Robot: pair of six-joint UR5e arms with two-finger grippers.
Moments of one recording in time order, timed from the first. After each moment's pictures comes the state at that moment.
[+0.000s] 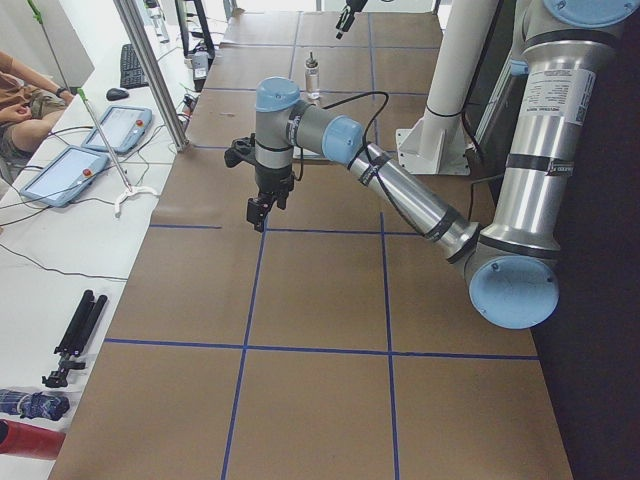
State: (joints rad) left arm -1.35 -1.71 -2.09 -1.27 -2.17 0.07; right arm 0.46 -1.92 2.46 -1.16 1.33 1.23
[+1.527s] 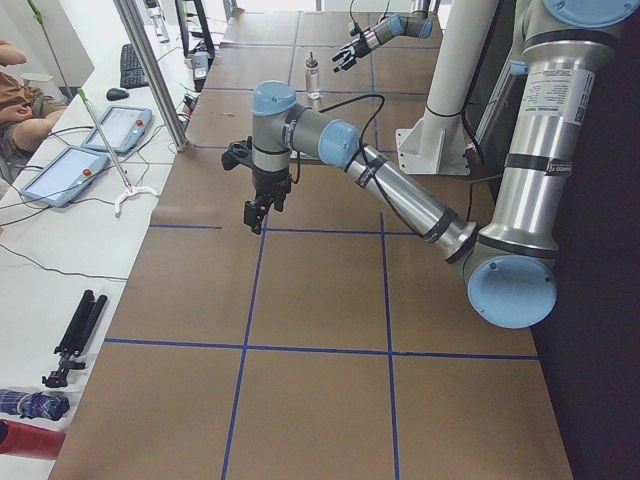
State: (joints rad) left arm -1.35 -1.72 -2.06 -1.29 -2.16 0.07; right arm 0.12 -1.86 1.99 -0.68 0.65 1.27
